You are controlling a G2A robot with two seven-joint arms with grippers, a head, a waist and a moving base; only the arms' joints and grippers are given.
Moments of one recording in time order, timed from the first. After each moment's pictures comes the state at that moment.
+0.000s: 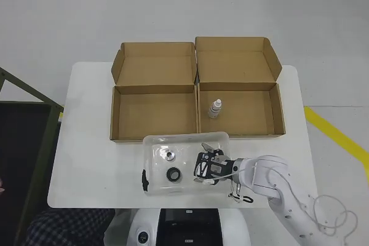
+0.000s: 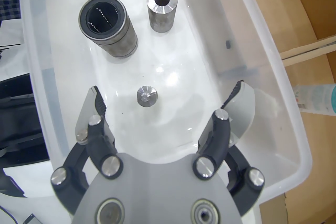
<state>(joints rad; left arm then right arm) -0.11 -0.30 -0.54 -1.19 3.07 0.29 0.07 -1.27 -1.10 1.06 -1.90 -1.25 -0.73 0.69</state>
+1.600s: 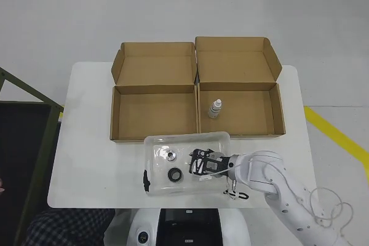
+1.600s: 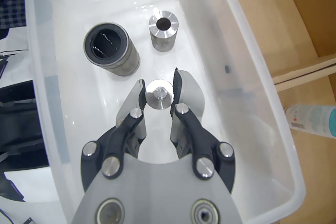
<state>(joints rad) -0.11 -0.30 -0.54 -1.19 3.07 0.29 0.07 -1.21 -1.10 1.01 -1.89 -1.20 -0.71 0.64</state>
